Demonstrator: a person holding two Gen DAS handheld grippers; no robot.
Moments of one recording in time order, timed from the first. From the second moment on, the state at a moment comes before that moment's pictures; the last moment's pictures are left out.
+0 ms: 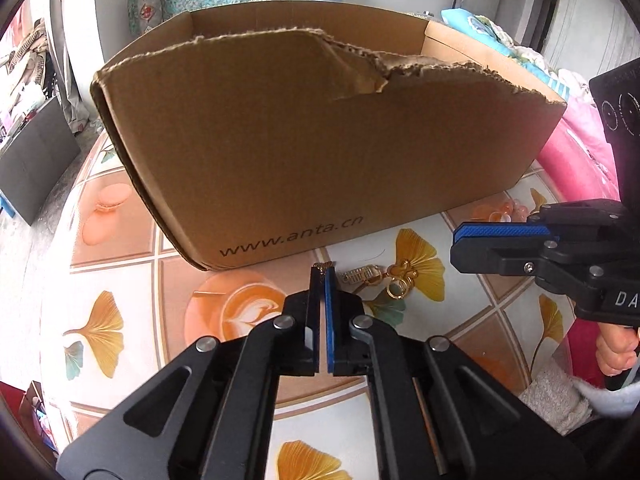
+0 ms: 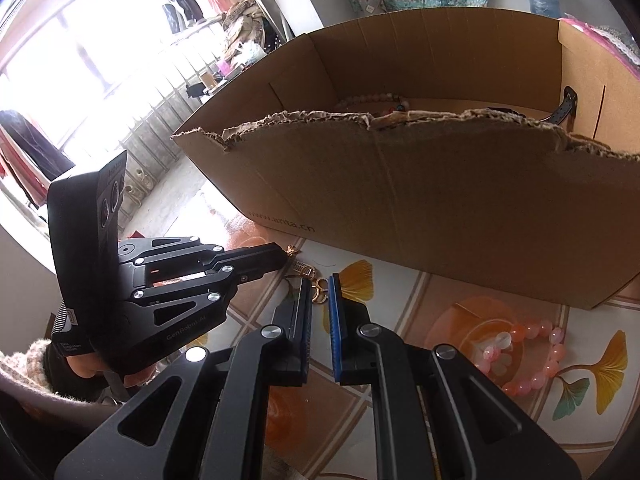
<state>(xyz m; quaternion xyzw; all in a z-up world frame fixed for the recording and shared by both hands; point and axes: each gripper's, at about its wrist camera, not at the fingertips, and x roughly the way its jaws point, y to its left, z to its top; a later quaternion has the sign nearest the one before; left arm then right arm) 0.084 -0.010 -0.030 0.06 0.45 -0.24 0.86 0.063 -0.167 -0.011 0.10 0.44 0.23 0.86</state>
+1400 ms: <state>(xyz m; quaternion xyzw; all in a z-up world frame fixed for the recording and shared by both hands) 0.069 -0.004 -0.035 0.01 0.44 -0.22 0.87 0.062 -0.151 -0.014 0.09 0.44 0.23 0.86</state>
